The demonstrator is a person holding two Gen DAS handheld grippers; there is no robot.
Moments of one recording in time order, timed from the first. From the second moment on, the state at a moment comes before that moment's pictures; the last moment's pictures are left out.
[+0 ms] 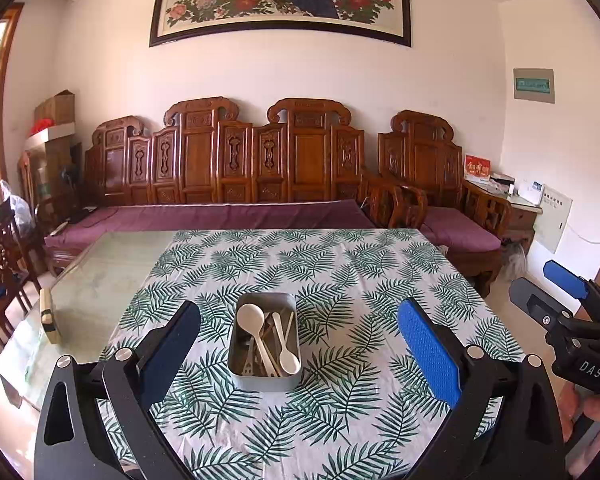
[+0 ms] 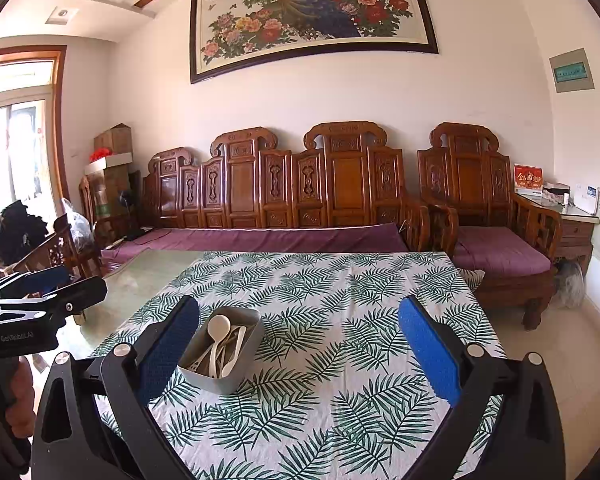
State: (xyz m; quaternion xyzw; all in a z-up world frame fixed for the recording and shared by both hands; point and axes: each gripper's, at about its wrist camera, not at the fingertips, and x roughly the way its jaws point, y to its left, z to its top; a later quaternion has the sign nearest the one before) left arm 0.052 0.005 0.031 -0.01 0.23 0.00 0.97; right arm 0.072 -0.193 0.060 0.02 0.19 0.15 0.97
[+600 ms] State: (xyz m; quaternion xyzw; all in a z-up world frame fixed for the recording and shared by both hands) left arm 0.049 0.005 0.033 -0.01 0.23 0.00 0.97; right arm 0.073 -0.192 0.059 0.02 0.19 0.15 0.97
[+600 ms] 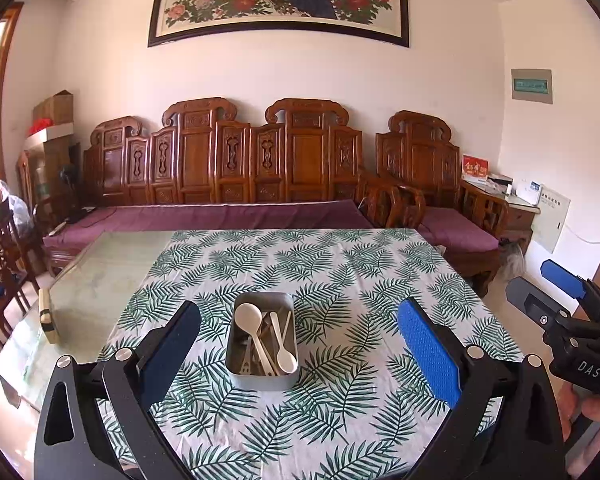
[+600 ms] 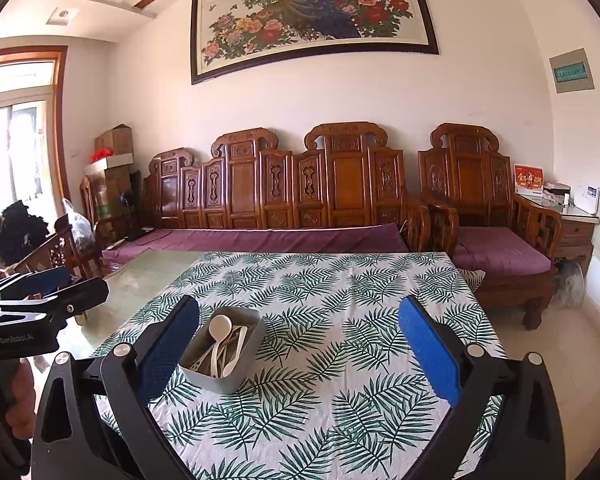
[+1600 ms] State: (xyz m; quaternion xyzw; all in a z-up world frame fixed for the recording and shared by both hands) left arm 0.048 0.002 0.030 -0.01 0.23 0.00 0.97; right arm 0.071 -0.190 0.055 0.02 0.18 0.15 0.97
